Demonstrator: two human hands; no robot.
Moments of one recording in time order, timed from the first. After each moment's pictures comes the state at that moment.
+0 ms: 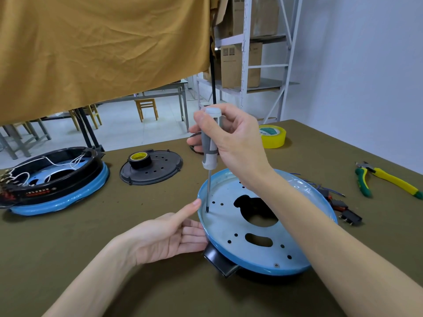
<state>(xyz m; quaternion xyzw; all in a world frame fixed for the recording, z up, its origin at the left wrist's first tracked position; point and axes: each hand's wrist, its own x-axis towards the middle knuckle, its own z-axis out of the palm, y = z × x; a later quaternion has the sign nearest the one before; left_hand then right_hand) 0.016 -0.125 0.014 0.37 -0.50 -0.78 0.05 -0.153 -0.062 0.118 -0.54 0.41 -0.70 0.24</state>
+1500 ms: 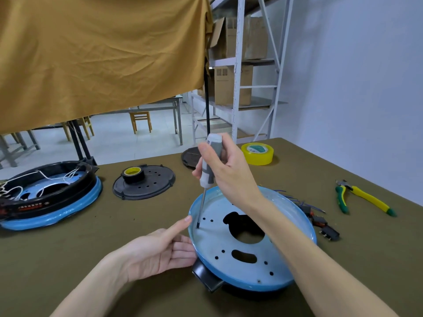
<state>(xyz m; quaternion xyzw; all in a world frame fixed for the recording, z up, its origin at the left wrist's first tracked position) 0.015 -0.122 0.014 0.38 -0.49 -0.78 0.08 -0.163 -0.055 0.107 -0.57 0.46 -0.65 0.20</state>
